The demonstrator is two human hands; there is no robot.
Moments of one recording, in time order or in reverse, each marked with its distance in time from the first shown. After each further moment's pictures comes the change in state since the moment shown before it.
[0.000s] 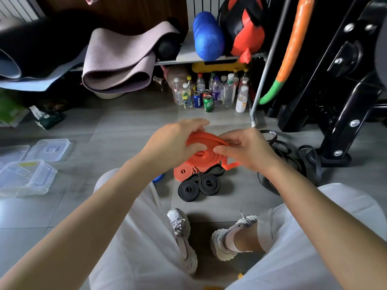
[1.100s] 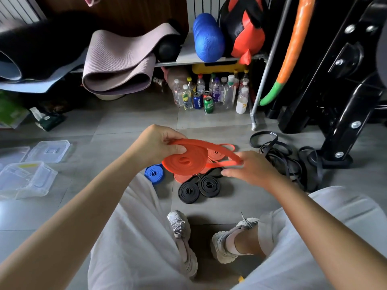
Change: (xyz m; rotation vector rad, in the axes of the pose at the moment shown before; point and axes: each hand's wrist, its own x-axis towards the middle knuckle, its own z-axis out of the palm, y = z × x) left_hand -0.002 -0.036 -0.008 -0.413 -0.090 -0.281; right_hand -0.010 0.042 -0.003 -0.548 -0.159 0.232
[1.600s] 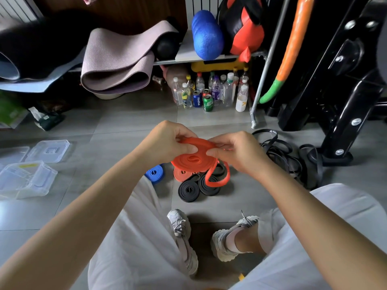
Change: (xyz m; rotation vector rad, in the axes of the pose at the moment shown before) left_hand 0.004 0.021 0.013 0.096 -0.011 0.059; right_hand 0.007 -0.043 -0.011 0.428 0.185 -0.172
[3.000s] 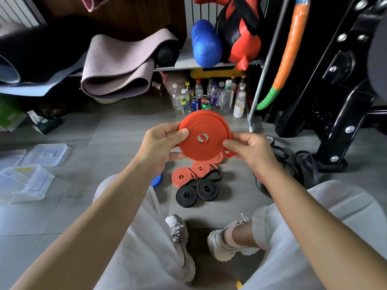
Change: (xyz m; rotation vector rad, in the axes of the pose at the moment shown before) left_hand 0.001 -0.009 0.011 -0.855 0.176 -0.162; right_hand 0.000 0.006 -0.016 0.509 0.219 0.141
